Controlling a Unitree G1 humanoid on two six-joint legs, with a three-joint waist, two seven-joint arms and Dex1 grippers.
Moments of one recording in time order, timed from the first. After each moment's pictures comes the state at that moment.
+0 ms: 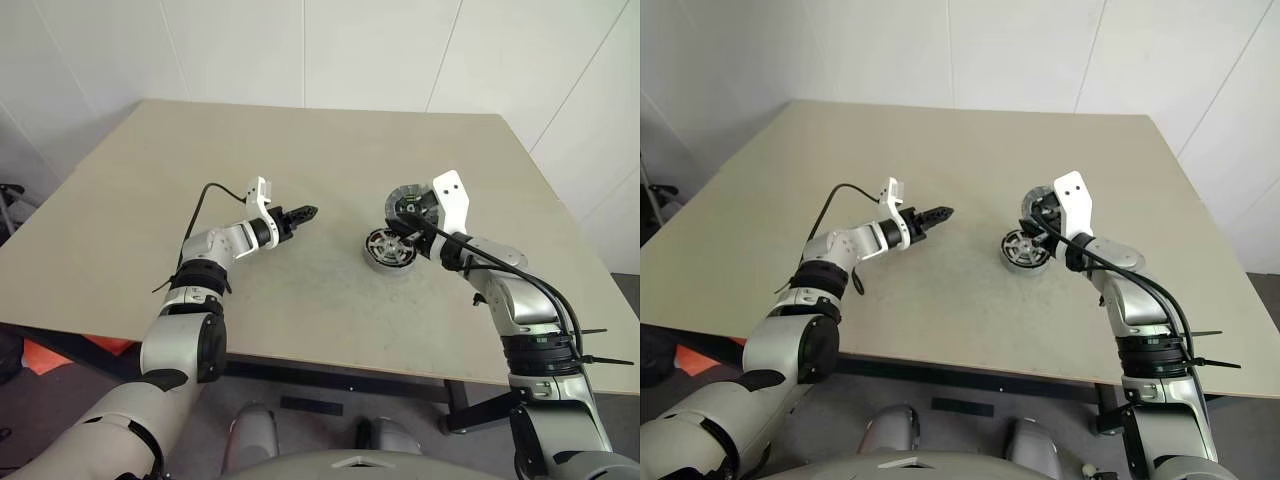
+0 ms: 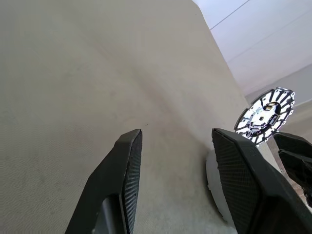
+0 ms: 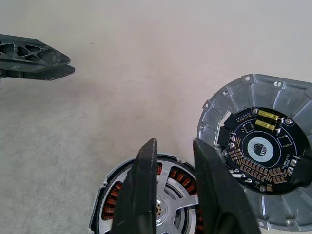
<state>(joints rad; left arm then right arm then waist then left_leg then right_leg) -0.89 0.13 0.28 0.87 -0.46 0.69 -0.63 -0.41 -0.44 -0.04 -0.02 0.24 0.60 0.56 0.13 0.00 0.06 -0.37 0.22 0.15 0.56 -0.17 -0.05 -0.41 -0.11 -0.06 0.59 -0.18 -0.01</state>
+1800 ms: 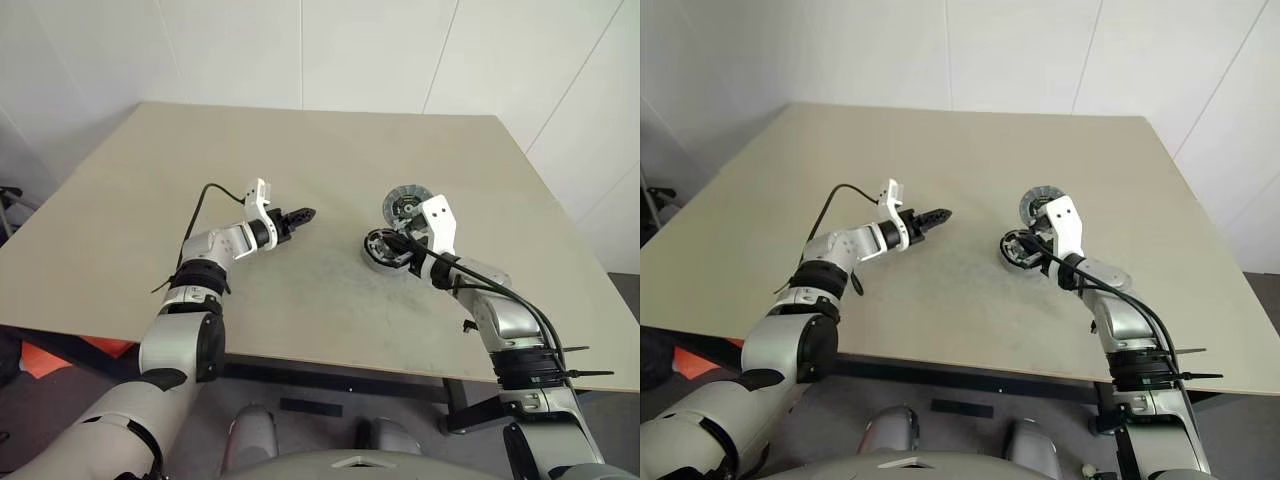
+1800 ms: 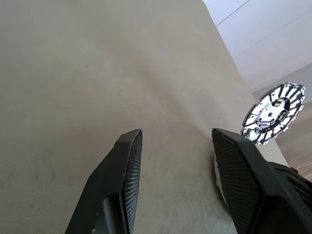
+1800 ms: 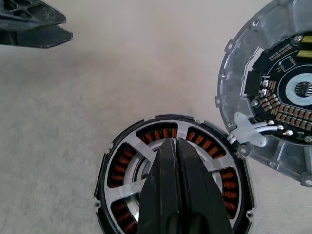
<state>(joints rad) -0.90 0.13 0.27 0.89 -0.43 0.67 -0.63 -0.34 -0.39 -0.01 0.09 0.21 0.49 0.55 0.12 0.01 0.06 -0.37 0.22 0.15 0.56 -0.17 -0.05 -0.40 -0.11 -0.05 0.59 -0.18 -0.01</state>
